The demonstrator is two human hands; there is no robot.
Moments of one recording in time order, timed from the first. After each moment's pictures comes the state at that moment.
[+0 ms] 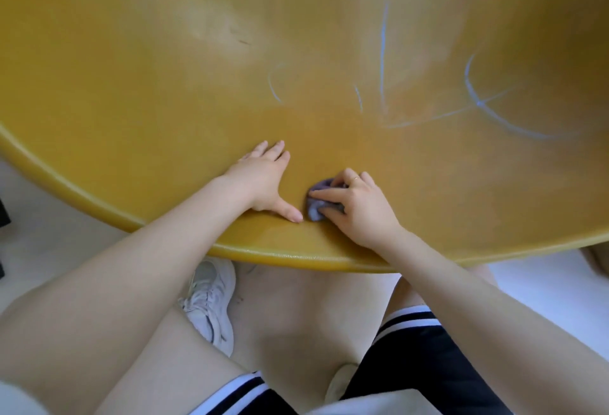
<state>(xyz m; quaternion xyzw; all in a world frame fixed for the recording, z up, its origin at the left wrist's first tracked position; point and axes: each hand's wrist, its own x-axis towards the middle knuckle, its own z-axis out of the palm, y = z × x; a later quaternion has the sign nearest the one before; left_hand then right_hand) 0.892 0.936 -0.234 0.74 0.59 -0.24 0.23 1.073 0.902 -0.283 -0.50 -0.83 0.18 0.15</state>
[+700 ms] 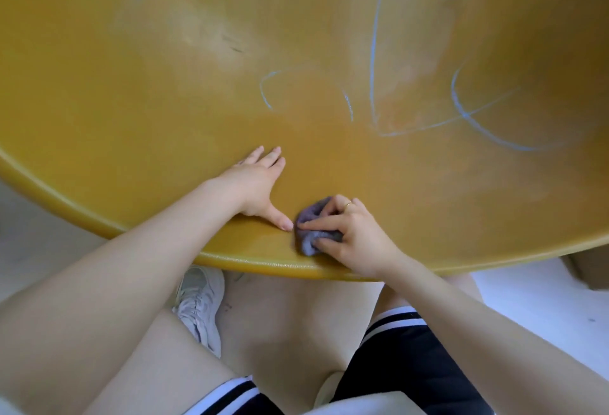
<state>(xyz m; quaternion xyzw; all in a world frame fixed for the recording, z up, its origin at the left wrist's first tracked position) 0.892 0.943 -0.238 0.75 0.57 -0.25 0.24 1.084 0.880 -0.270 -0.47 -0.81 0.32 0.13</state>
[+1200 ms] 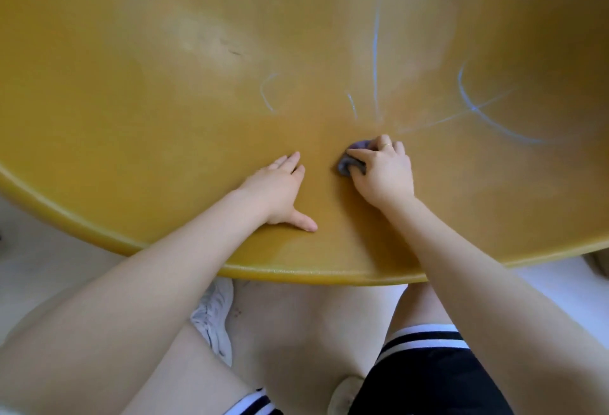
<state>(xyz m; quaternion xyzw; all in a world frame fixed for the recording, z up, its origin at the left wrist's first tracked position) 0.916 0.942 -0.241 0.77 0.55 -0.22 0.22 1.095 0.963 -0.290 -0.67 -0.72 0.11 0.13</state>
